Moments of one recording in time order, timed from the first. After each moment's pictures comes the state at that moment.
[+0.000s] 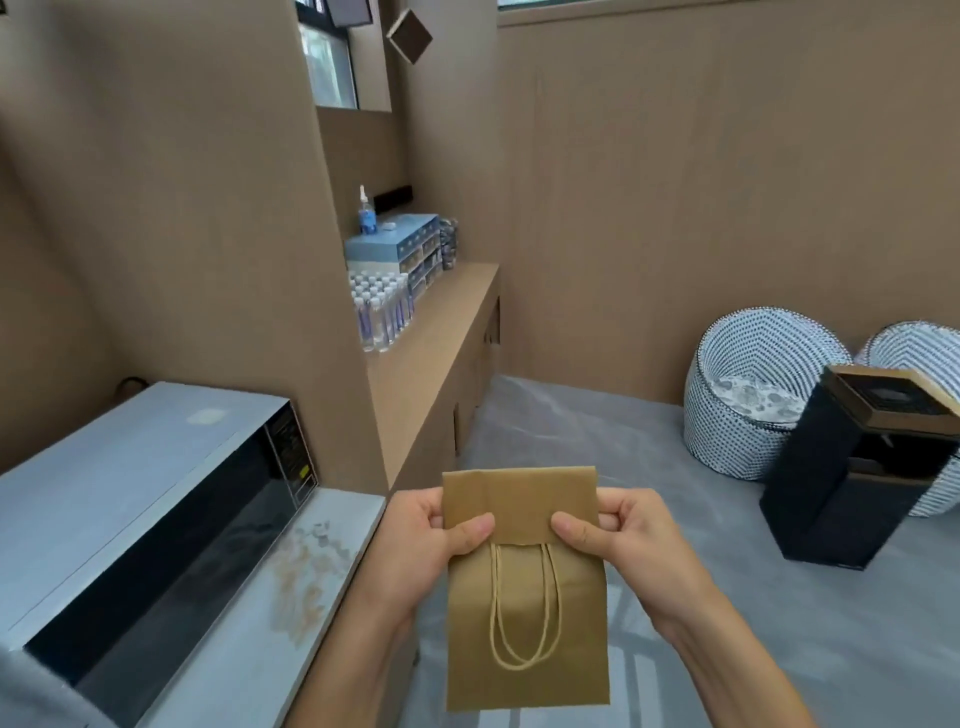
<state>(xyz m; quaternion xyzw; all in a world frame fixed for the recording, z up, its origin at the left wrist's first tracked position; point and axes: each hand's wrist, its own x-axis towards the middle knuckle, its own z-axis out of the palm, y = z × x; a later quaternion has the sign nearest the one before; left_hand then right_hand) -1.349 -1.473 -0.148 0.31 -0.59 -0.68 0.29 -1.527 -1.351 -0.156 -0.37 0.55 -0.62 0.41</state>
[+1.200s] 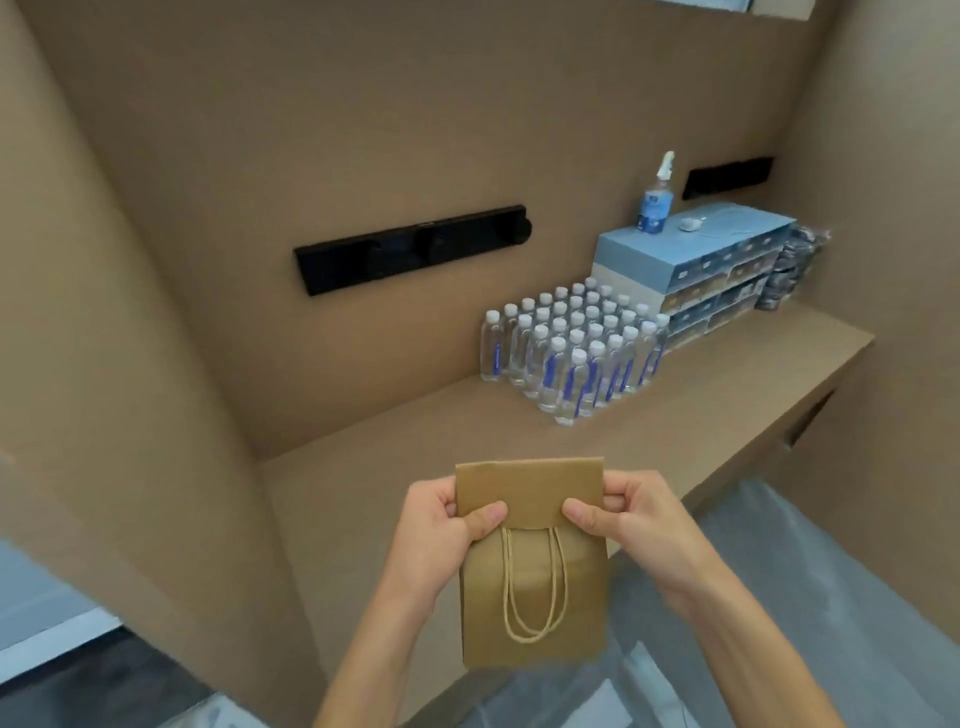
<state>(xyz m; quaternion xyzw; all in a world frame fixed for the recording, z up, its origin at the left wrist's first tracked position) -1.611 -2.033 -0.192 0.54 -0.43 -0.50 0.53 -1.820 -2.072 -0.178 -0.56 0.44 -0.37 0.60</state>
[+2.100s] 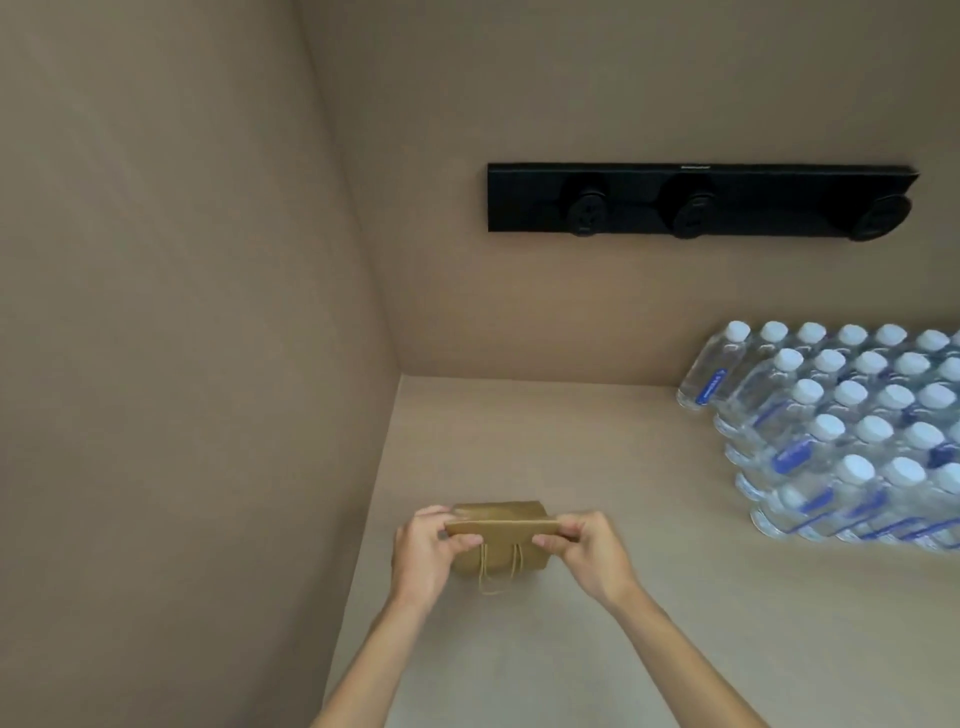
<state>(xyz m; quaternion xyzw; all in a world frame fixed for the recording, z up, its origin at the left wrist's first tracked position) -1.529 -2.154 -0.380 0.83 -0.14 -0.25 0.48 -1.666 -2.310 -0.376 -0.74 0.35 -0.05 0.57</state>
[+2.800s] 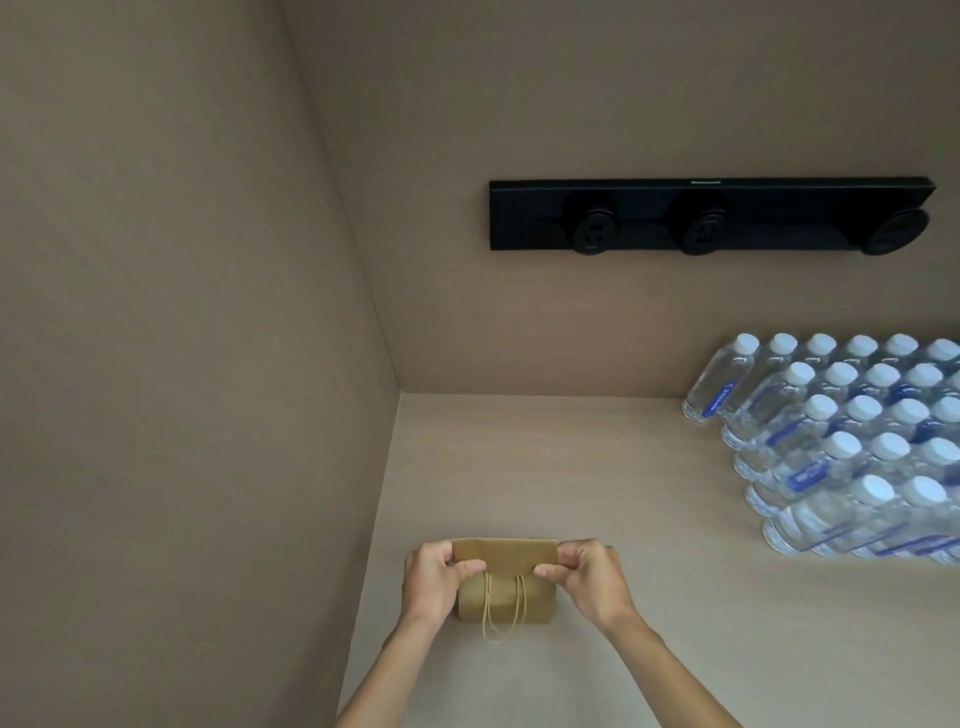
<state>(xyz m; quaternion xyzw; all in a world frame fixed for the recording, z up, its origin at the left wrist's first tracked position) -1.503 -2.163 -0.423 0.83 -0.13 -0.32 0.43 -1.647 -2.315 -0.414 -0.74 0.41 -0.04 0.53</state>
